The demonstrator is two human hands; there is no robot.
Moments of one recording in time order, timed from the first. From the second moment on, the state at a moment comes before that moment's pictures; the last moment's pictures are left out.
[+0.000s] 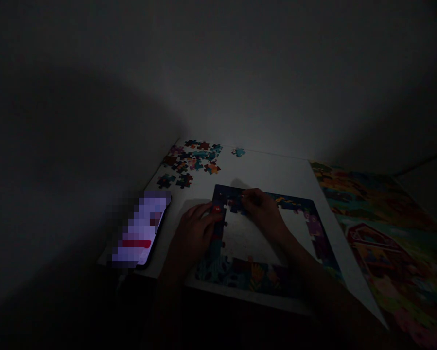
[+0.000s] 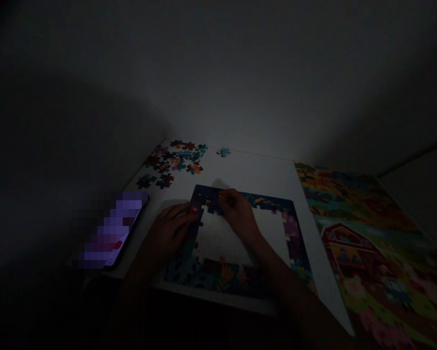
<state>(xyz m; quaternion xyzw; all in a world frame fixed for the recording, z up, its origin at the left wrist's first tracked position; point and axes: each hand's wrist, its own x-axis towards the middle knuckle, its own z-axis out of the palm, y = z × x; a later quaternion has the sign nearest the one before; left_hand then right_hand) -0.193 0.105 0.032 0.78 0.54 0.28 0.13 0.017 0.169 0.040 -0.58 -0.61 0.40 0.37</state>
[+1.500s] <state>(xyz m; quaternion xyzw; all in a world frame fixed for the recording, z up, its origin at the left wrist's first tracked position) -0.193 0.106 0.028 0.78 0.55 0.29 0.13 0.036 0.173 0.047 -0.54 -0.52 0.50 0.43</state>
